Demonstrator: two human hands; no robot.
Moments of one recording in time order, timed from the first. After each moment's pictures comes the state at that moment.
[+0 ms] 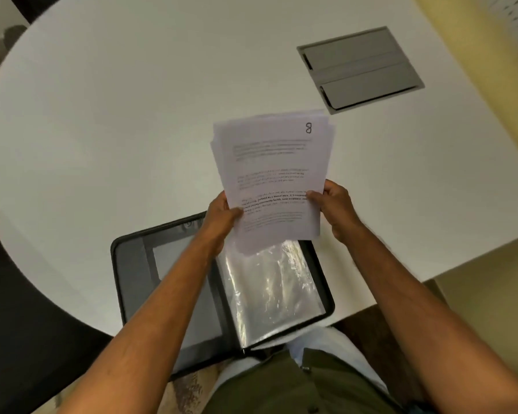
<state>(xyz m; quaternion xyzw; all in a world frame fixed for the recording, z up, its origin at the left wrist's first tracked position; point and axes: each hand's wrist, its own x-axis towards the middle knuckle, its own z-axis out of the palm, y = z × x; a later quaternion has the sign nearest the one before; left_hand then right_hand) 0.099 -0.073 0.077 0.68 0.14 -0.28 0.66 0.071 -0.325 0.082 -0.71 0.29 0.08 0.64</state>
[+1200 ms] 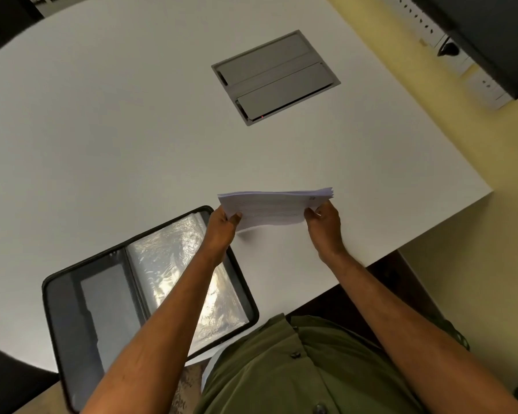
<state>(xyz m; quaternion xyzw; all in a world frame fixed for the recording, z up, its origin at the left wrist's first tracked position) 0.060 -0.311 0.083 0.75 0.07 -0.27 0.60 -0.017 -0.531 0.081 -0.75 0.34 -0.03 0.57</state>
